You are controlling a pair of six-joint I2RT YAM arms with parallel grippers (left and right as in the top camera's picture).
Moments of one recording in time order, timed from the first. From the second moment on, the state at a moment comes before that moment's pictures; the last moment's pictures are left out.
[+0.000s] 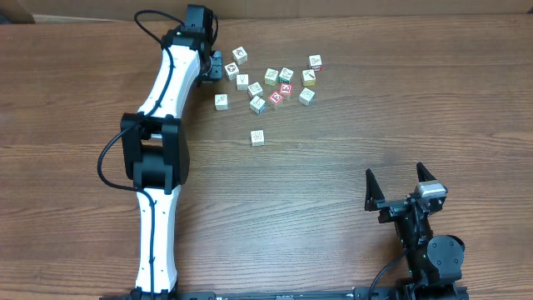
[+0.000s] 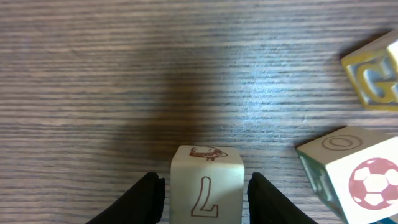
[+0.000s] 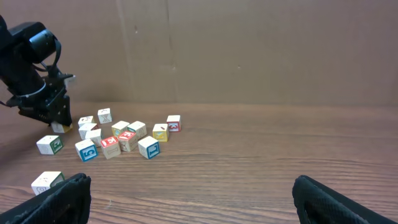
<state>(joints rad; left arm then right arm) -0.14 2.56 2.29 -0.92 -0.10 -0.15 0.10 0.01 0.02 -0.03 -0.04 0.04</state>
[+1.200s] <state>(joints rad) -0.14 2.57 2.25 -0.80 -0.11 -0.15 0.10 0.01 0.02 -0.03 -0.04 0.04</state>
